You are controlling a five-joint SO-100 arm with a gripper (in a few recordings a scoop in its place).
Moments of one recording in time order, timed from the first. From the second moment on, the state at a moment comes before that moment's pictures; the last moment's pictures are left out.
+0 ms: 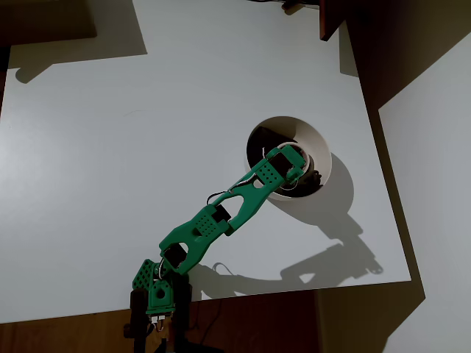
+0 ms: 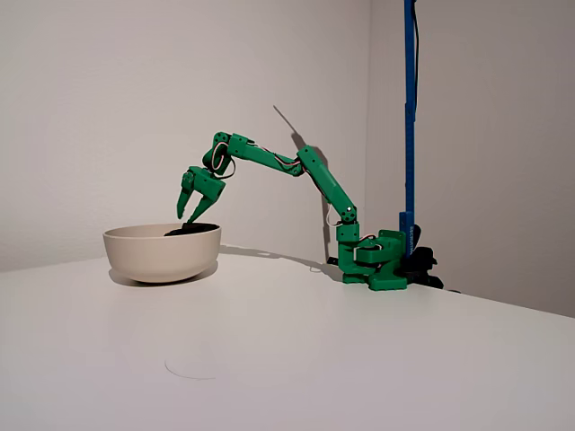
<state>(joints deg) 54.9 61.9 38.9 75.1 -0.2</state>
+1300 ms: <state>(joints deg) 34.8 89.7 32.4 94.6 2.3</state>
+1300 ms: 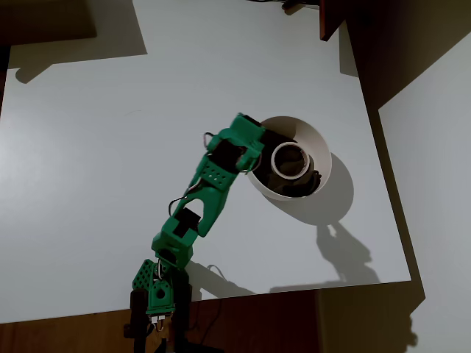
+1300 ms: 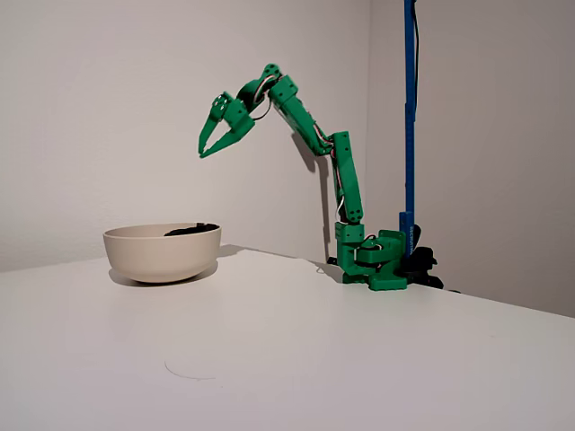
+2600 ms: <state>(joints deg) -2.9 148.1 123.6 79.5 1.6</state>
